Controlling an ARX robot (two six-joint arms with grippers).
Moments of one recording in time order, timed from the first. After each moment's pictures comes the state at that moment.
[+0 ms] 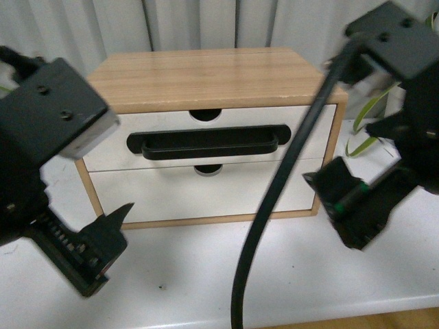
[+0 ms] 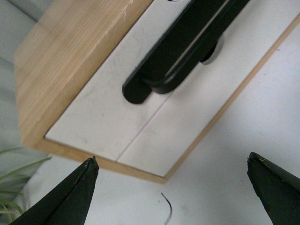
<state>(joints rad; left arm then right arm) -0.30 1.42 0.42 0.62 -0.05 0.62 0.35 1.51 0.67 0.35 -0.04 -0.36</state>
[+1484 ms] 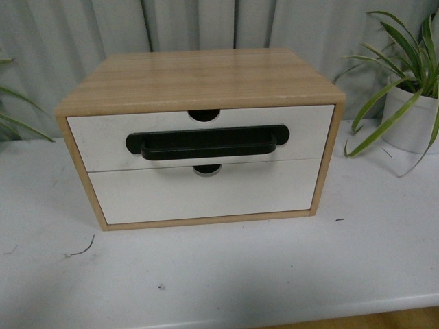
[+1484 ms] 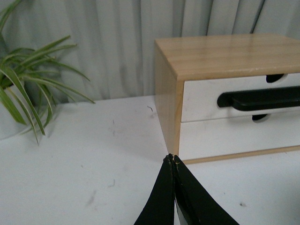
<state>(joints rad) 0.00 0.09 0.01 0.05 0.00 0.00 0.00 0.37 0.01 0.38 0.00 -0.01</state>
